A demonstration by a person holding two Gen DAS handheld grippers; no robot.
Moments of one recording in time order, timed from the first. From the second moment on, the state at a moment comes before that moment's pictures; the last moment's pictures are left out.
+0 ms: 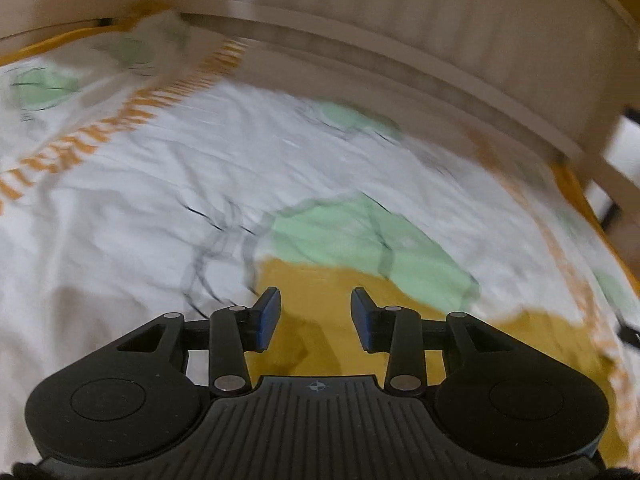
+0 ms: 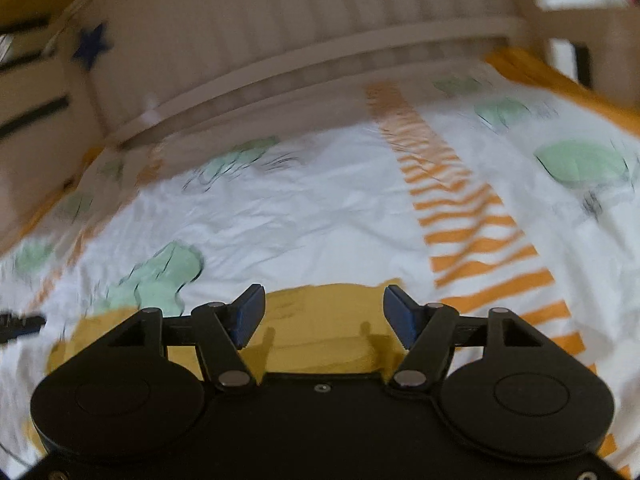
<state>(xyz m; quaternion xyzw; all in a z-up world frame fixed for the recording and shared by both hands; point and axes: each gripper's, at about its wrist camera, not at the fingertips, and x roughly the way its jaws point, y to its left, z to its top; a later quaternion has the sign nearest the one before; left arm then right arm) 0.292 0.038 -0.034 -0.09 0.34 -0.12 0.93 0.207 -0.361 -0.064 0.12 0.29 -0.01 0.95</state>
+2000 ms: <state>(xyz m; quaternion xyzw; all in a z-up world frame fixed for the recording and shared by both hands) 0.352 -0.034 -0.073 -0.01 0.45 -0.19 0.87 0.279 -0.306 -0.117 0.07 0.41 -0.03 0.91</state>
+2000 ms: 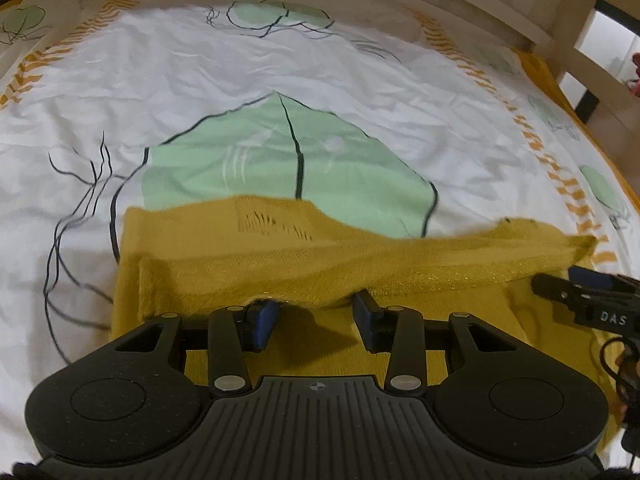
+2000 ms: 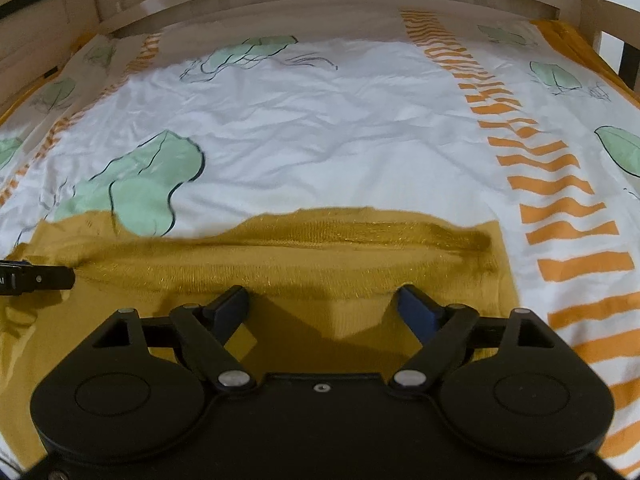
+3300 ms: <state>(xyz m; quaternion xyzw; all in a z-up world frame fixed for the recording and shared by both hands) 0.280 0.005 -0.046 0.00 0.46 -0.13 0.88 0.205 -0.393 -0.106 0.24 0.45 -0.07 0.85</state>
